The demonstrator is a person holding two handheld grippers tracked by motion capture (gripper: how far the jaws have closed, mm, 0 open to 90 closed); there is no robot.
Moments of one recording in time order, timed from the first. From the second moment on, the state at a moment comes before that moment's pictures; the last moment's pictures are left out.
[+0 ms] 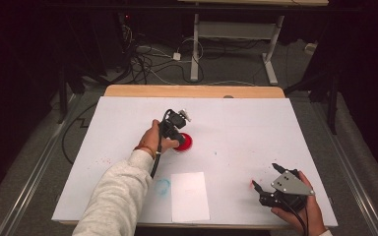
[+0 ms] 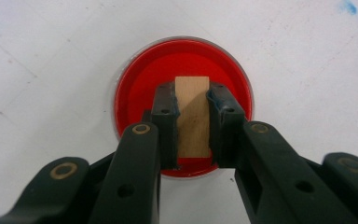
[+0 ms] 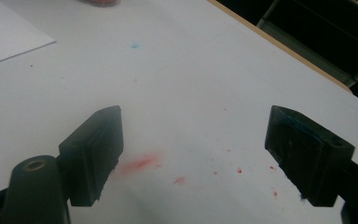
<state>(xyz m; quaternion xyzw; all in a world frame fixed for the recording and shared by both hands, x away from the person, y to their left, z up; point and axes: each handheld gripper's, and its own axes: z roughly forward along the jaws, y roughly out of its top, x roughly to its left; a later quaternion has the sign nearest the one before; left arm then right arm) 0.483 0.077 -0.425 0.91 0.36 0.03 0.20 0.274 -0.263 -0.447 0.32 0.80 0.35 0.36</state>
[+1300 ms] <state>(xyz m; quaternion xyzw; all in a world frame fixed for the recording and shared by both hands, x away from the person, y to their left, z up) 0.365 0.124 -0.373 0.92 0.24 0.09 0.31 0.272 -0.259 -0.446 0.31 0.80 0.35 0.37</state>
